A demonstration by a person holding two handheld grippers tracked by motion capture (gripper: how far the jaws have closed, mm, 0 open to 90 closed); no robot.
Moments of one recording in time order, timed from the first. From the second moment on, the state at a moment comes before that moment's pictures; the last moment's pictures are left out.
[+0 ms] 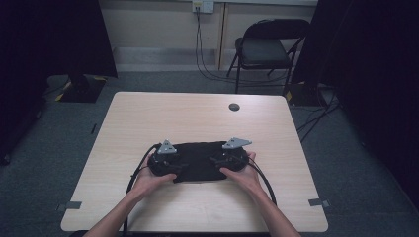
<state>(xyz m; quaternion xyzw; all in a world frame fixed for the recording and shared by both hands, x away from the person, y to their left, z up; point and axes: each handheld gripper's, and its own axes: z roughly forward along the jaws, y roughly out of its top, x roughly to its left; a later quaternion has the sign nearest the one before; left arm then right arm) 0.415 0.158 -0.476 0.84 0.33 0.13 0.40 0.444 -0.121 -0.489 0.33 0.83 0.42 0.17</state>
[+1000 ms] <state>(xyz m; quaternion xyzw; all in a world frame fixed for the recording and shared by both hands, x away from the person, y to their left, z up) 0.372 0.250 -0.446 0.80 0.40 0.19 0.41 0.398 -0.206 -0.423 0.39 0.77 0.45 0.20</state>
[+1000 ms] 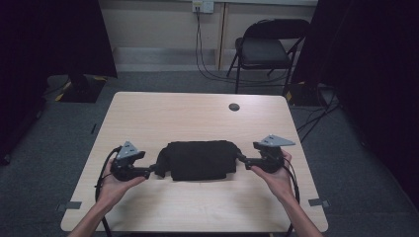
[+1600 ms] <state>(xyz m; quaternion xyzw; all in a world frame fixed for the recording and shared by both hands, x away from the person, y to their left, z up) 0.372 0.292 -0.492 0.82 0.46 0.17 0.31 0.377 -0.289 -0.485 0.49 0.77 0.34 0.21</state>
